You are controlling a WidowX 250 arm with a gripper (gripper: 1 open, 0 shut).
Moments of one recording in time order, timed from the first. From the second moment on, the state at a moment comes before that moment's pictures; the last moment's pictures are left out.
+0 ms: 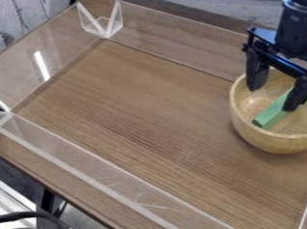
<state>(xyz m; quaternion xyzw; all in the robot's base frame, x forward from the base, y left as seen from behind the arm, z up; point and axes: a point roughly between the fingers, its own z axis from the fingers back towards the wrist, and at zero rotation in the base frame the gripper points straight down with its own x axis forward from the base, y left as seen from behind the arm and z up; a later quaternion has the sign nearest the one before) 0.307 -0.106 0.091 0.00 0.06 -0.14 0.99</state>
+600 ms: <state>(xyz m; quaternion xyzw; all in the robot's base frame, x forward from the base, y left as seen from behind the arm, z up) 0.315 -0.102 0.069 0.03 0.08 -0.15 0.99</state>
